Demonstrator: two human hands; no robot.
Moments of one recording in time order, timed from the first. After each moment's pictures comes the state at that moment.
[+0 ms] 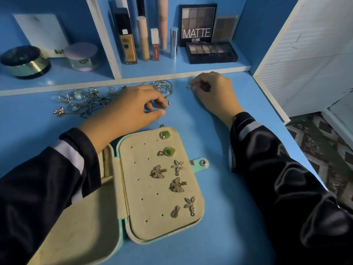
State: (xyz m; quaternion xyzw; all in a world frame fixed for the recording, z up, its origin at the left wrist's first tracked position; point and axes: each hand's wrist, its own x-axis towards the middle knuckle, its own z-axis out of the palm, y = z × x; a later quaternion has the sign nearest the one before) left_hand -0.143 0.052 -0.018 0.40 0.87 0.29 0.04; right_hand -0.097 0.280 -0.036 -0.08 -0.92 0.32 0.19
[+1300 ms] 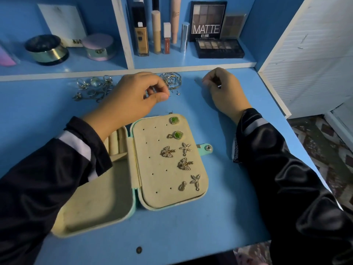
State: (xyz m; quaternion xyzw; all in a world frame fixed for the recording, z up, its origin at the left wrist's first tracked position) left_hand -0.115 0.031 0.001 0.37 0.85 0.36 -0.01; right_hand -0.068 0.267 -0.022 -0.09 -0.90 0.40 0.16
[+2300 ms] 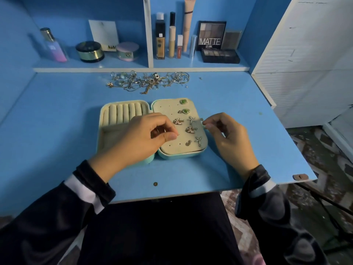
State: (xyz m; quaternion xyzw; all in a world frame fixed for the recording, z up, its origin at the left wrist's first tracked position) left_hand 0.036 -0.026 0.007 0.34 0.84 0.42 0.05; right_hand 0.099 0.191 -0.028 -0.04 -0.85 0.48 0.20
